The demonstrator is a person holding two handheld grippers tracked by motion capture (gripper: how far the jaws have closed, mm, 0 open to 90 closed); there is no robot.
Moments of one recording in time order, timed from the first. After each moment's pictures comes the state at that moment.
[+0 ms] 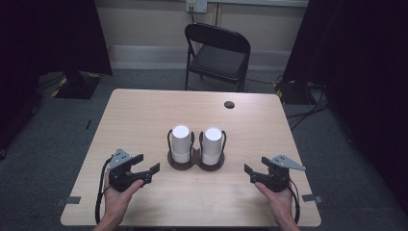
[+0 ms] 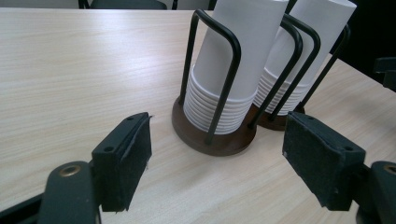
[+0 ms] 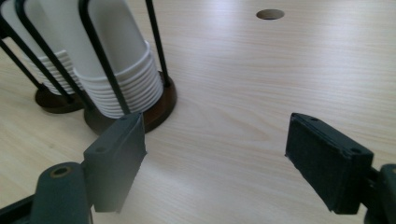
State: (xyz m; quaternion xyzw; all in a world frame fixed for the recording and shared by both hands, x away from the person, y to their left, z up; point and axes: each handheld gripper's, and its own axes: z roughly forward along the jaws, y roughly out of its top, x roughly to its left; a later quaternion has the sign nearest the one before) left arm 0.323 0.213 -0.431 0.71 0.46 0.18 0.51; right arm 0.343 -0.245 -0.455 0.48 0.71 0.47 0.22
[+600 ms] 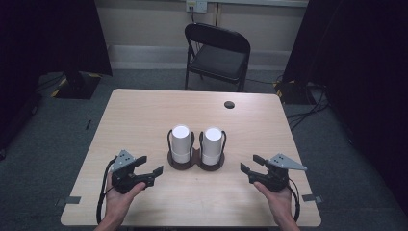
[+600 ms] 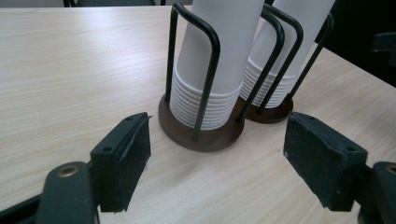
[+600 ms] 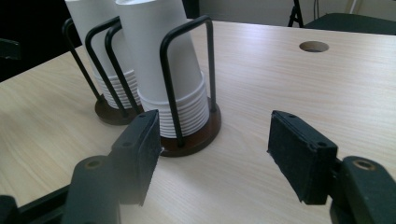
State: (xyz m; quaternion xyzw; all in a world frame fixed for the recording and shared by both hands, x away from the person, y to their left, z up) left arm 0.319 0.205 -0.430 0.72 0.44 0.17 0.50; right arm 0.337 -0.235 -0.435 0.41 0.72 0.52 0.20
